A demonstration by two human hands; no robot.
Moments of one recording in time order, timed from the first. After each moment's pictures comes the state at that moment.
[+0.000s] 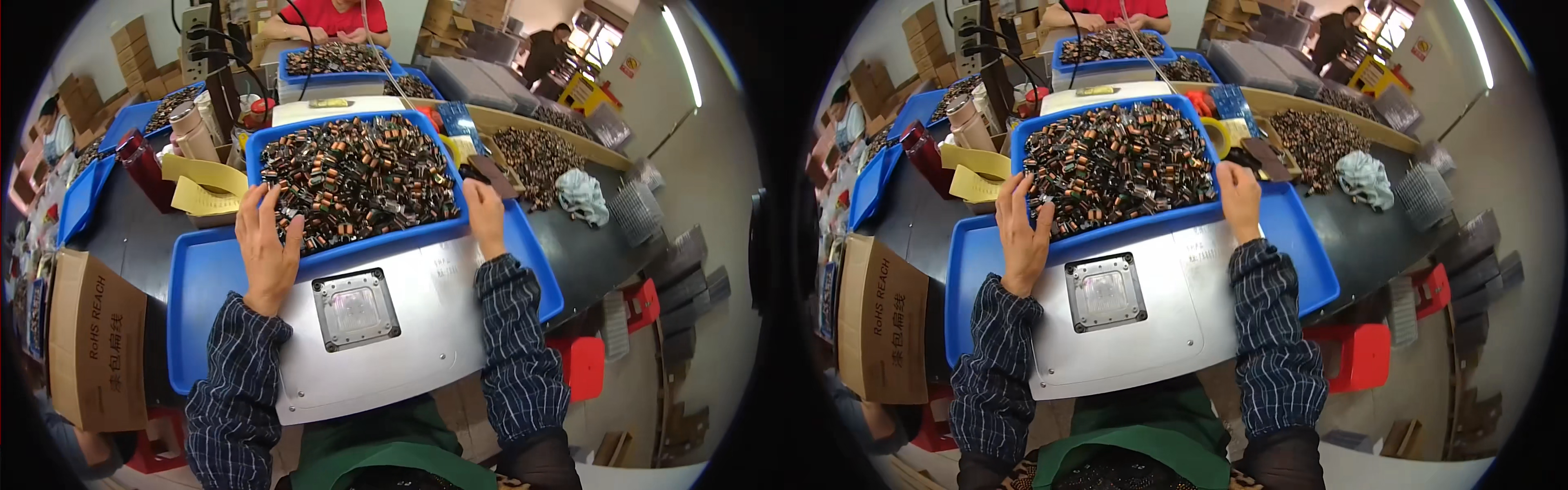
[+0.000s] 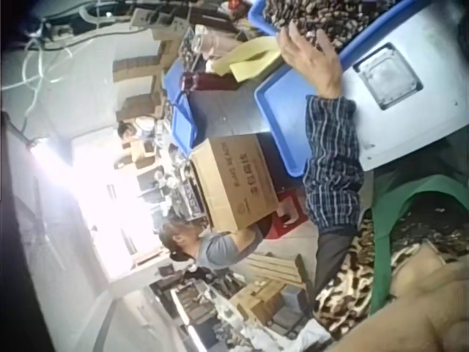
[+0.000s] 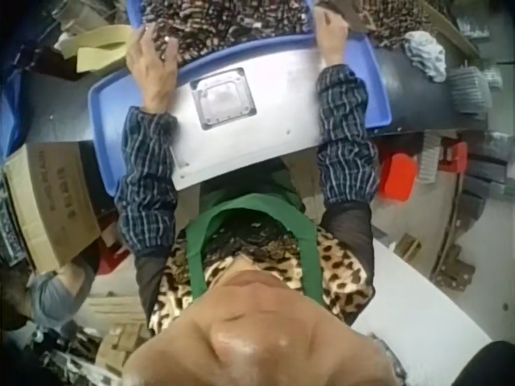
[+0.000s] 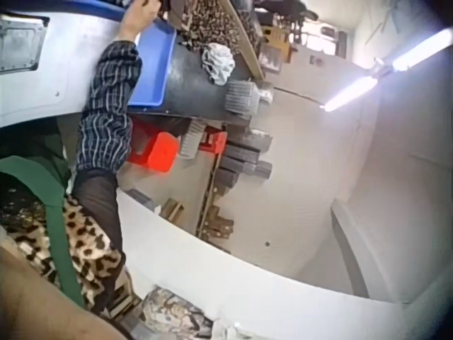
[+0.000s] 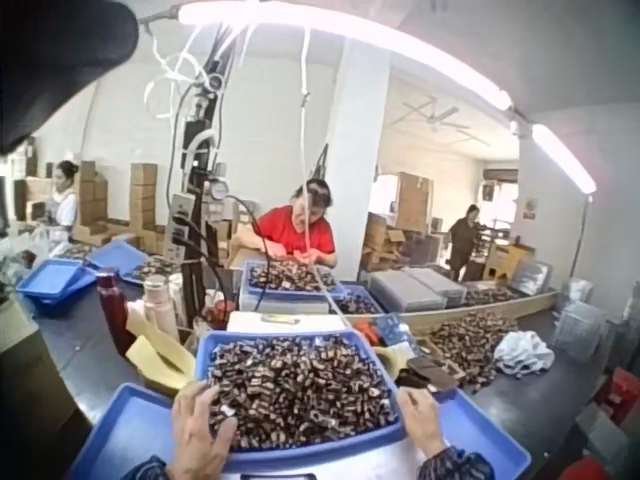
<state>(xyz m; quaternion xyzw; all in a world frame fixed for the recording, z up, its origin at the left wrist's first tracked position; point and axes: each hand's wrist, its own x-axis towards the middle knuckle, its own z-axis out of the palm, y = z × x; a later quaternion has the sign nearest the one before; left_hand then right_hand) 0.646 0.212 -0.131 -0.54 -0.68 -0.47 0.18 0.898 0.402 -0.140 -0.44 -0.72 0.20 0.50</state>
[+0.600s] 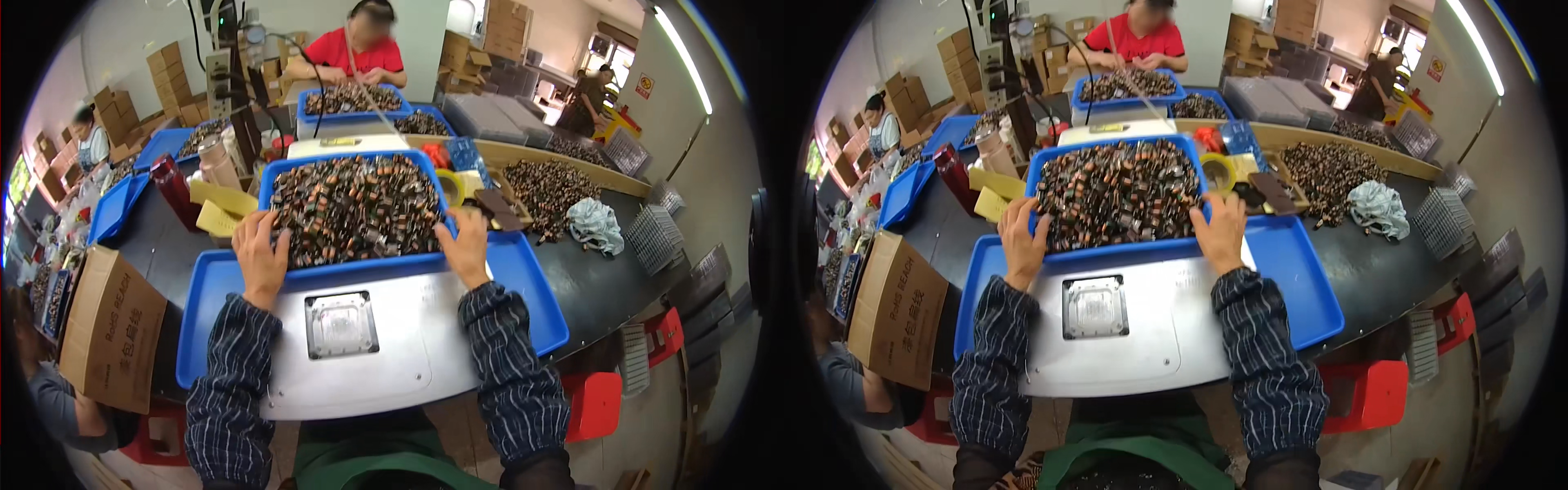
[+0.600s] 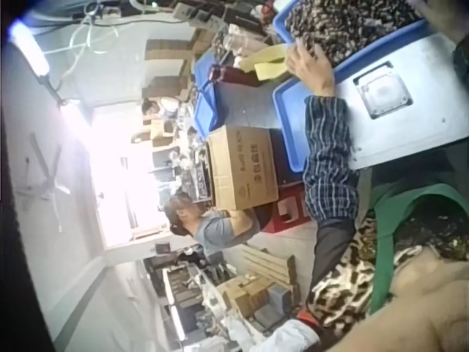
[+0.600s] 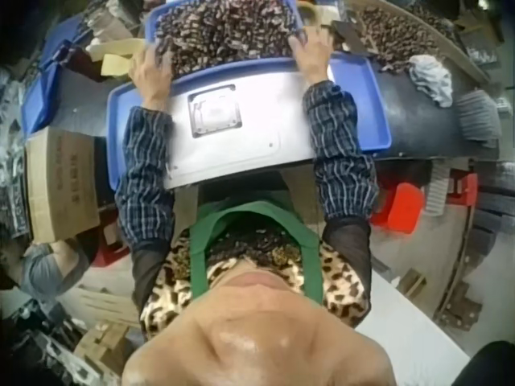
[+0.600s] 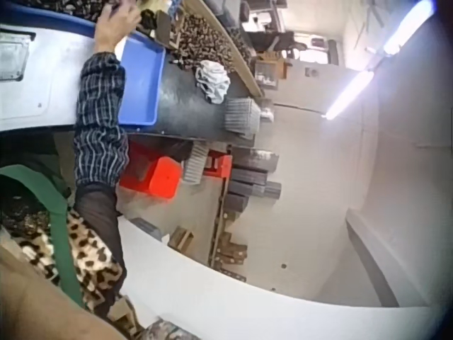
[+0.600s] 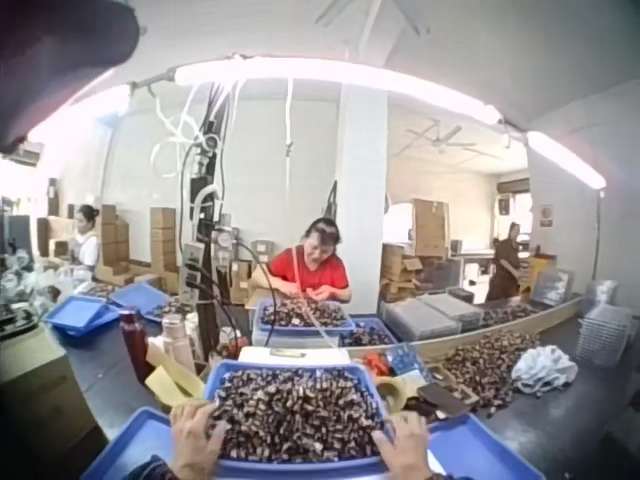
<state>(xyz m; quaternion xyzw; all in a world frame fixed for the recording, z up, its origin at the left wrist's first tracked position) 0.640 0.217 -0.126 -0.51 -0.72 -0.38 0.27 0.901 0.387 -0.134 -0.38 -0.81 0.08 0.44</state>
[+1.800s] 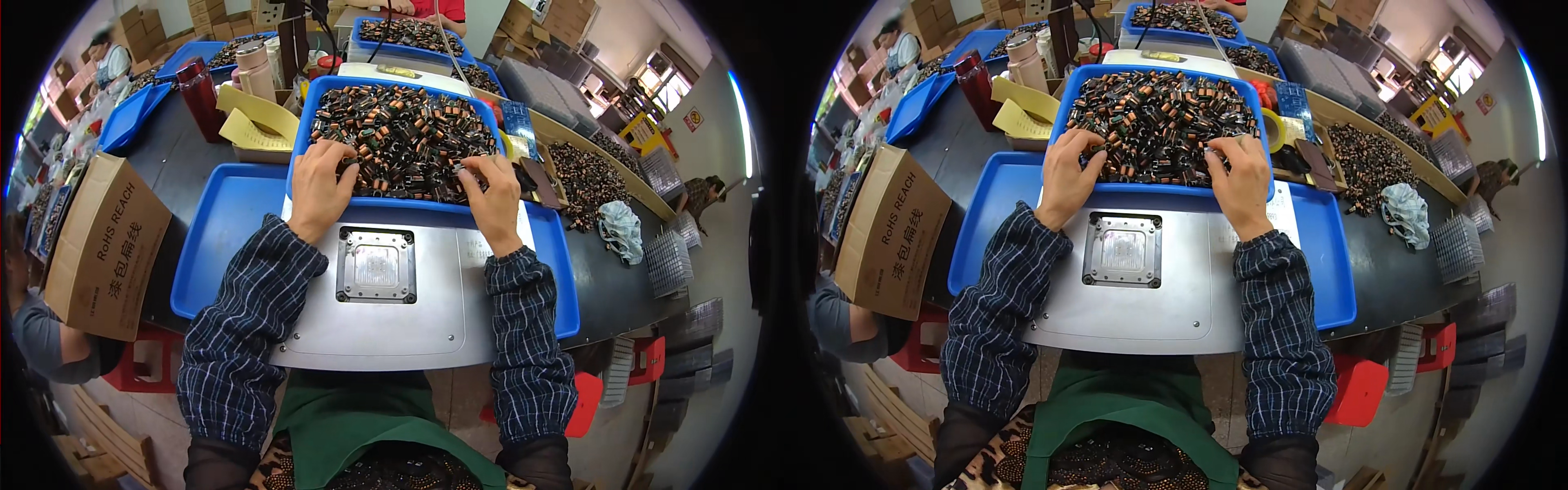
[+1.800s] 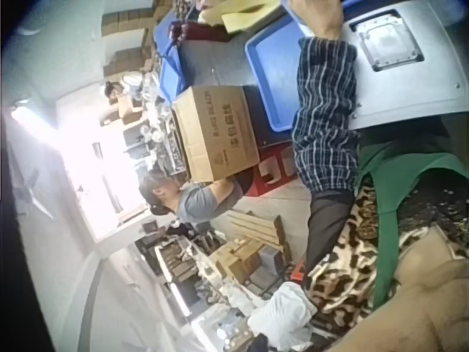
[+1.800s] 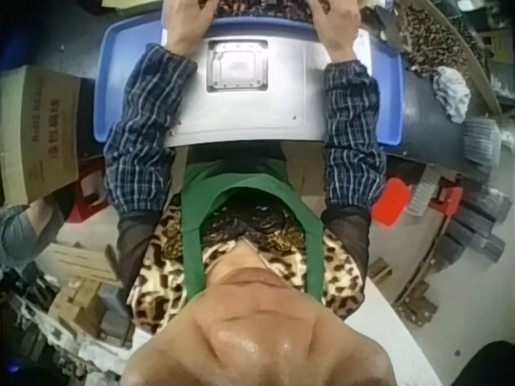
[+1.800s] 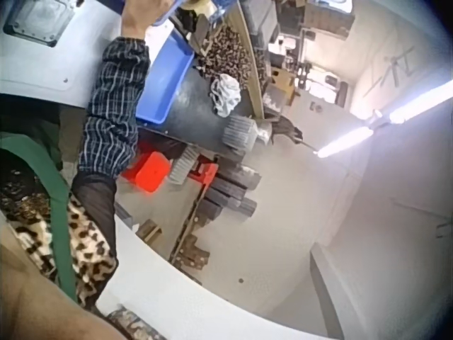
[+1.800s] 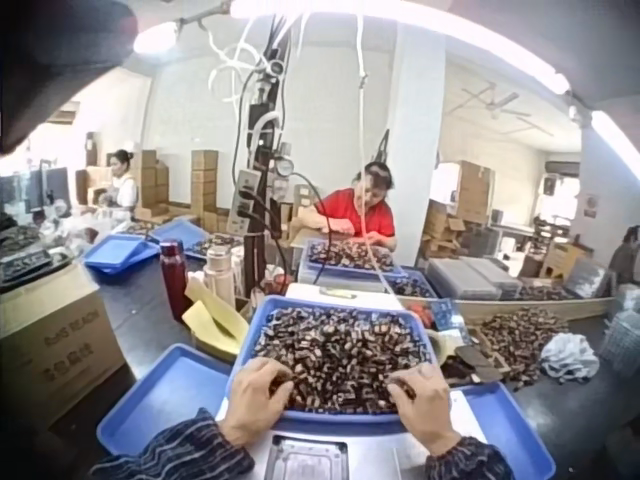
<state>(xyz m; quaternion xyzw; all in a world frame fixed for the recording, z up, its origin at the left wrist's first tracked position) 0.659 0.223 -0.130 -0.55 -0.68 -0.46 0.15 0.859 0.358 -0.109 -0.25 -0.86 0.12 0.44</state>
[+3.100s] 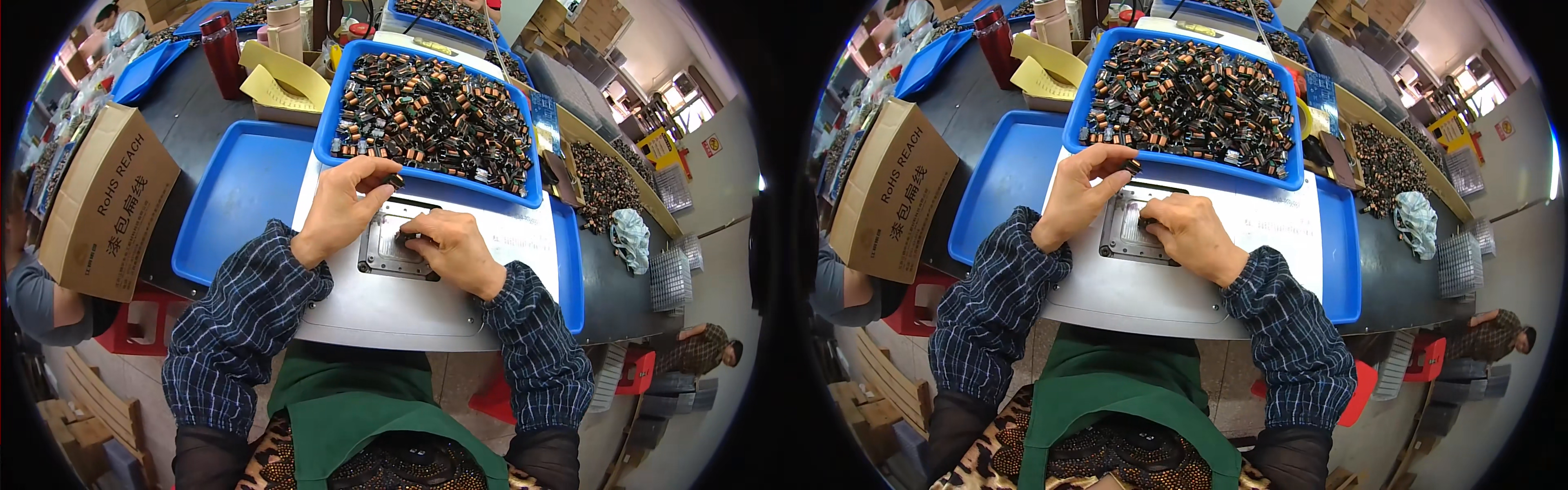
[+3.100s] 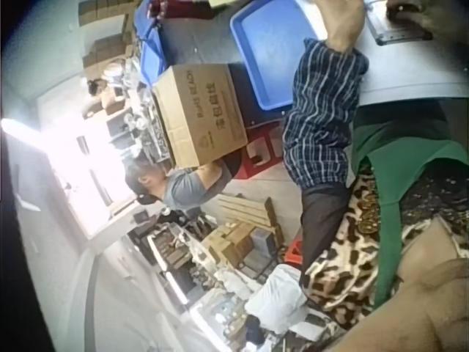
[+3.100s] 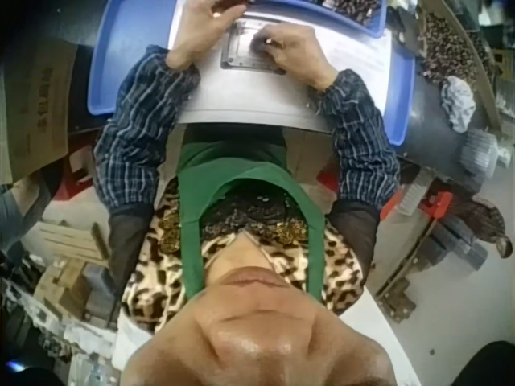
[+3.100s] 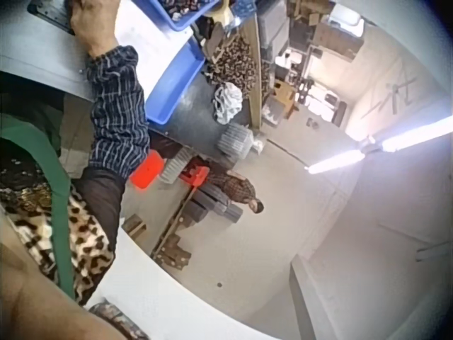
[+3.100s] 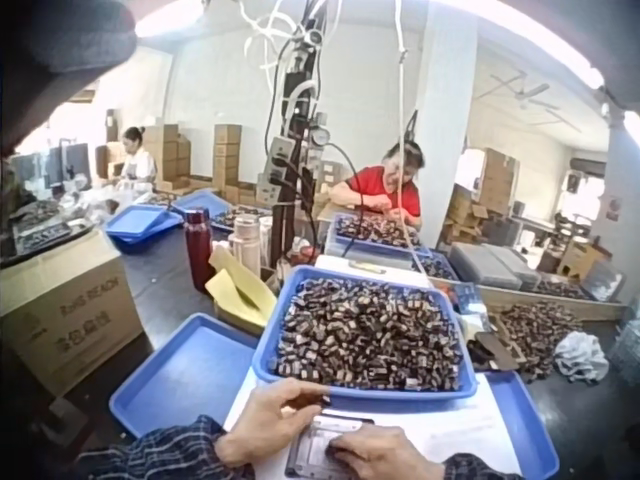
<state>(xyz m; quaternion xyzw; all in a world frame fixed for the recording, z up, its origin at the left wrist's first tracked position) 0.693 0.170 -0.132 -0.49 -0.61 -0.59 -0.21 0.847 0.268 -0.122 -0.03 -0.94 0.28 0.21</state>
